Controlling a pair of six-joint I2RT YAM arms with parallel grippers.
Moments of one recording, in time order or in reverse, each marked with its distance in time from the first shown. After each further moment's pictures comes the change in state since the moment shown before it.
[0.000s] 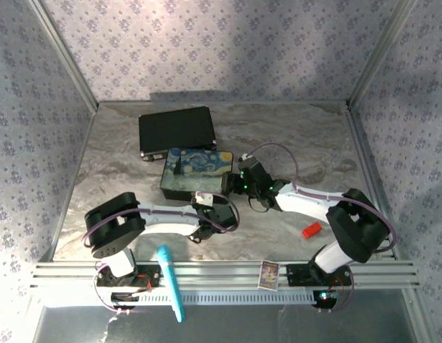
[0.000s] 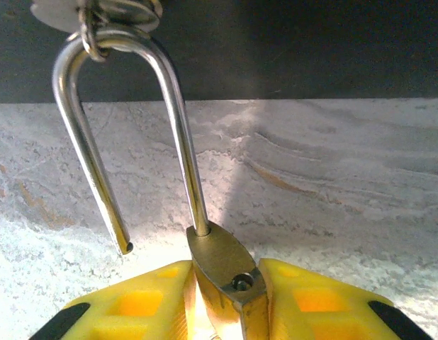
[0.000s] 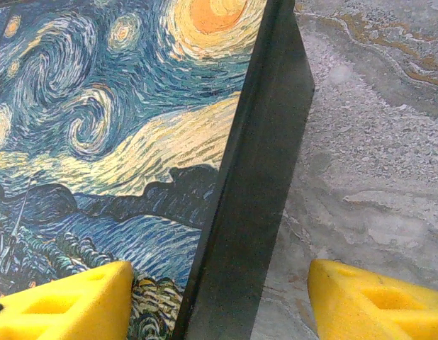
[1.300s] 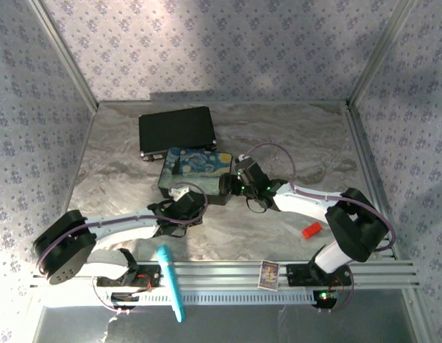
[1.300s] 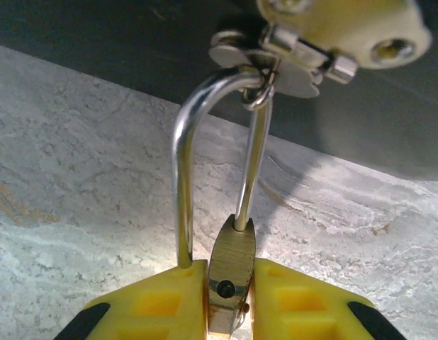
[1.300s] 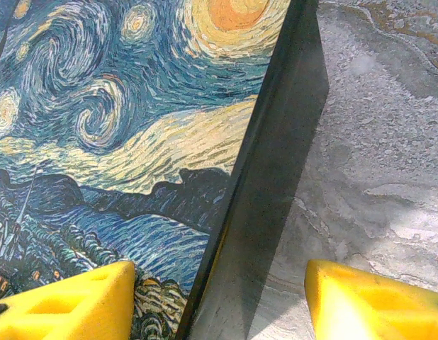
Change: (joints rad) left arm 0.239 -0.375 -0.316 0.356 0.340 -0.006; right arm 0.027 0.011 0.022 -0.024 0.004 0.000
